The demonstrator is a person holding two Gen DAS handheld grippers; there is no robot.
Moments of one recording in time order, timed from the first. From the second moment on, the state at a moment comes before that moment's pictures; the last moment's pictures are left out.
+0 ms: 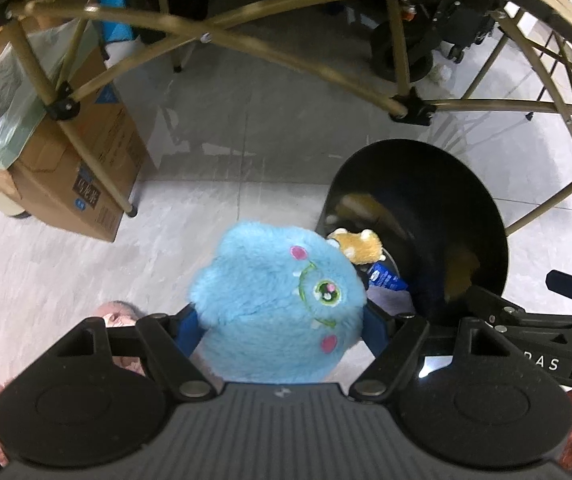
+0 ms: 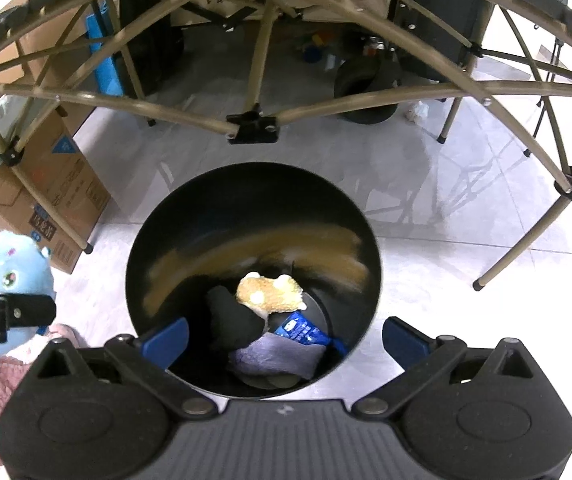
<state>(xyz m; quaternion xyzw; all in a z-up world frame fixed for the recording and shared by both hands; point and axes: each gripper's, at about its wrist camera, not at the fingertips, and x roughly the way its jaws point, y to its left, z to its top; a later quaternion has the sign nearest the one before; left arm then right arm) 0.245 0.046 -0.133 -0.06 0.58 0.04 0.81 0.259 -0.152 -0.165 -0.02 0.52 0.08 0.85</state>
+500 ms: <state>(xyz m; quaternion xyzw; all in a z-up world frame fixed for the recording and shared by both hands) 0.265 -0.013 -0.133 -0.01 0.58 0.00 0.82 0.256 -0.214 -0.148 0.02 0.50 0.02 0.87</state>
